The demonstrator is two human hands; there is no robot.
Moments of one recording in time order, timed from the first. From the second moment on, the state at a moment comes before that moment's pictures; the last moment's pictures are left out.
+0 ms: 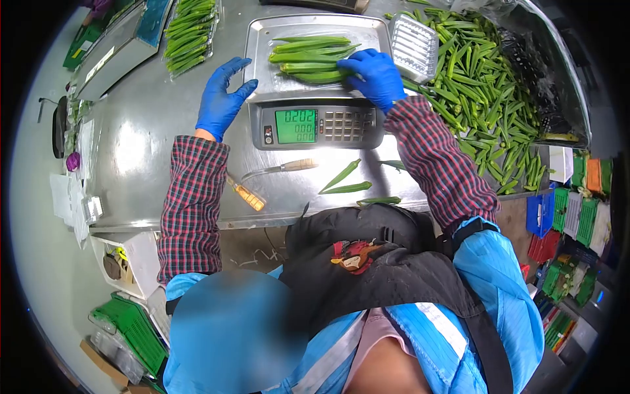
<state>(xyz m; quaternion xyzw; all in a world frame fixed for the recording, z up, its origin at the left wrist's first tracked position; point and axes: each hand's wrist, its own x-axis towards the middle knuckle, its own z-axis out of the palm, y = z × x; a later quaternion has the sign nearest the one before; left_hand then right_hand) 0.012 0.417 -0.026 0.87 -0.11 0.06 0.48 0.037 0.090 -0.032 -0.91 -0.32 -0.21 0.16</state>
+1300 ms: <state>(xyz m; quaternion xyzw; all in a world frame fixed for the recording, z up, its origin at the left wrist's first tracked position) 0.054 0.338 -0.055 0.92 -0.27 0.14 0.26 0.044 0.083 -0.044 -0.89 -0.23 -0.08 0.38</state>
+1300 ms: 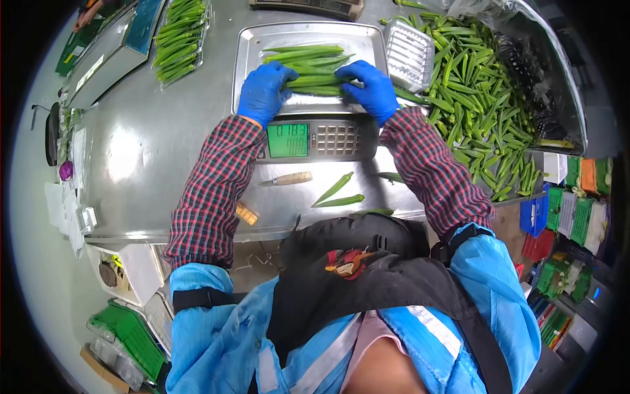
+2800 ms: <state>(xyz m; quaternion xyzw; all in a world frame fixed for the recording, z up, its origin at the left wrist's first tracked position) 0.046 0.309 -0.062 0.95 -0.17 0.08 0.25 0.096 0.108 -0.061 -0.90 -0.37 -0.10 0.22</state>
